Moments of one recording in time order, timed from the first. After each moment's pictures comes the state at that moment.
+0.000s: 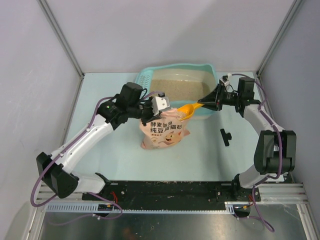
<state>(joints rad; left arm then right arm) -0.64 1.32 1.32 -0.67 0.47 0.59 0.00 1.56 1.10 -0.07 -1.18 0.88</state>
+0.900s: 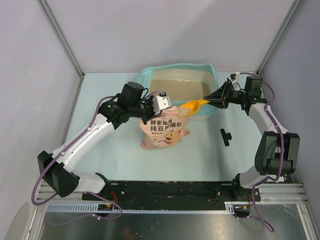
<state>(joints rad) -0.65 1.34 1.33 -0.65 0.42 0.62 -0.07 1.55 1.14 -0.16 -1.16 0.87</state>
